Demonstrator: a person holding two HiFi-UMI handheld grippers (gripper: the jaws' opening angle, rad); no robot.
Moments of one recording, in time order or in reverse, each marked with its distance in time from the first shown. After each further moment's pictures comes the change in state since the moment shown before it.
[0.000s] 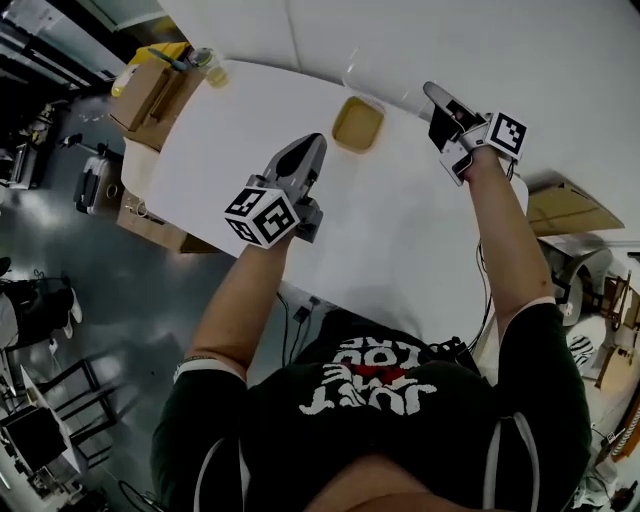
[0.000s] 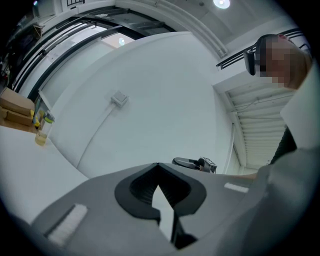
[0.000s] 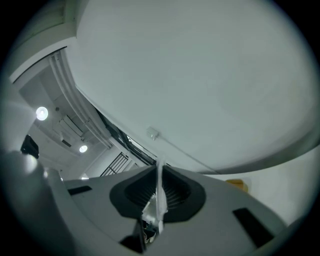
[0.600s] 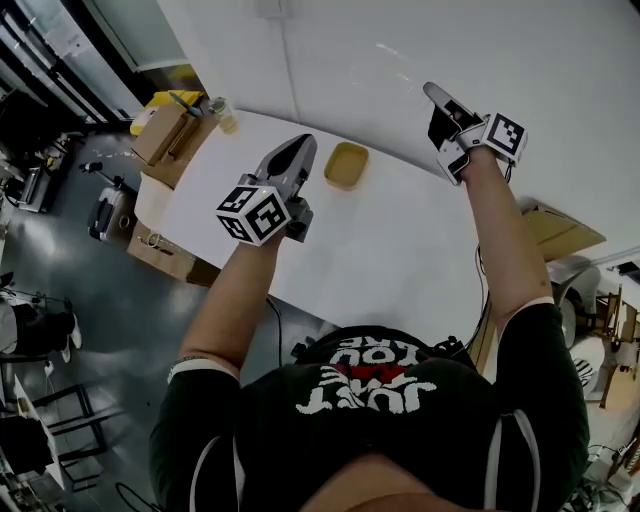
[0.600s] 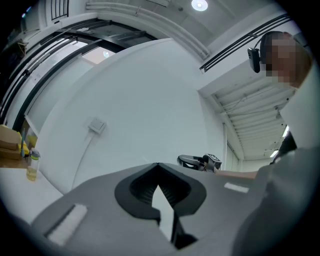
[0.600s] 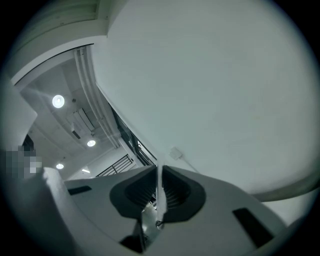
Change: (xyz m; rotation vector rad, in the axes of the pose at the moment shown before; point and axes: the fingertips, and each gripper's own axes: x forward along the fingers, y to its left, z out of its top) left arm -0.002 -0.096 0.108 0.153 -0.093 -0.052; right arm -0.048 0.144 0.092 -0.192 -0.119 0.055
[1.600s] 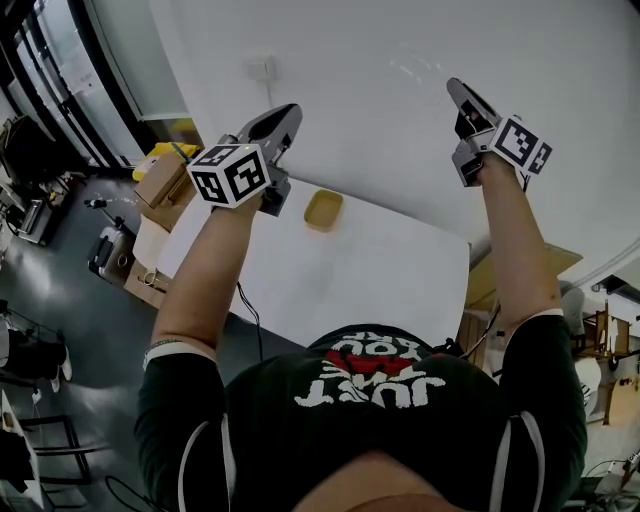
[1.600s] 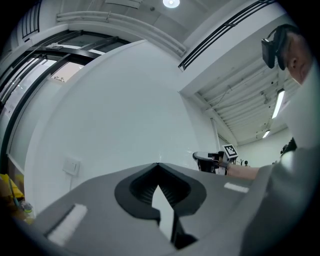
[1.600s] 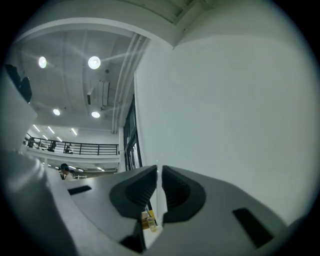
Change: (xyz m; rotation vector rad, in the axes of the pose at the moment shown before) left arm 0.058 -0.111 0.149 0.228 -0.024 -0.076; right arm -0.103 0.144 0.160 -0.538 -0.189 -0.071
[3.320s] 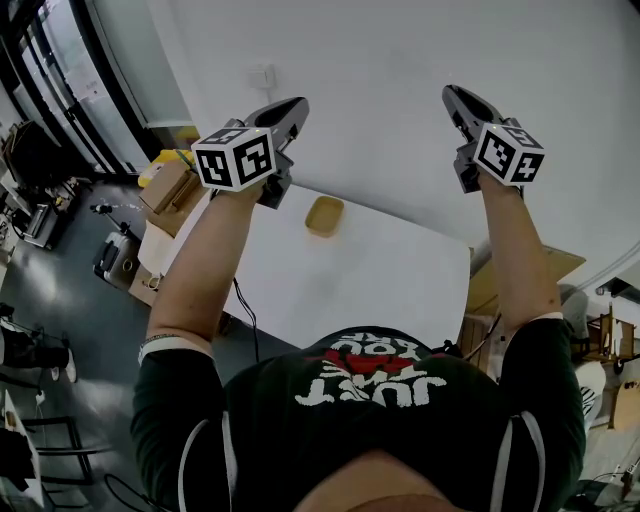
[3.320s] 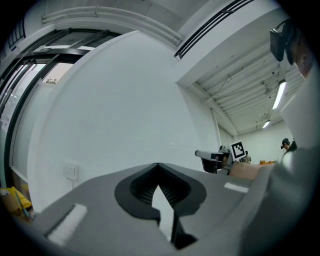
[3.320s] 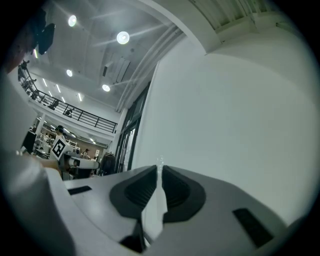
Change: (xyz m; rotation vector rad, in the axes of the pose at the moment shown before) left arm 0.015 -0.012 0.018 0.062 0.102 0.007; right arm -0.005 0.022 -0.003 -0.395 0.071 -0.080
